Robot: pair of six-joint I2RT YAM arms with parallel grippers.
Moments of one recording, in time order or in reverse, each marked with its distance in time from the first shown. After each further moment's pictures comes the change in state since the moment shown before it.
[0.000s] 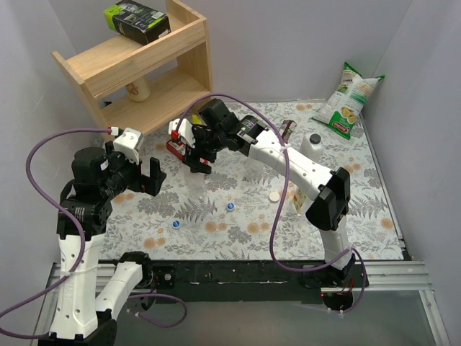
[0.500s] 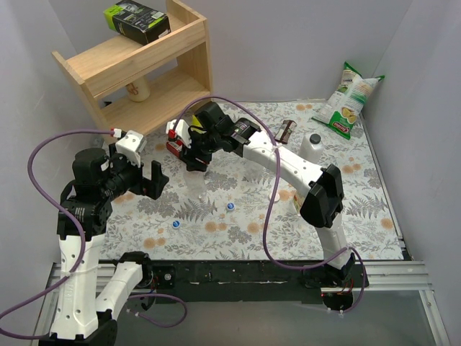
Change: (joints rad) left arm 0.011 0.000 -0.003 -0.026 0.068 0.011; right arm 0.000 0.057 -0.007 0.080 -0.022 0.063
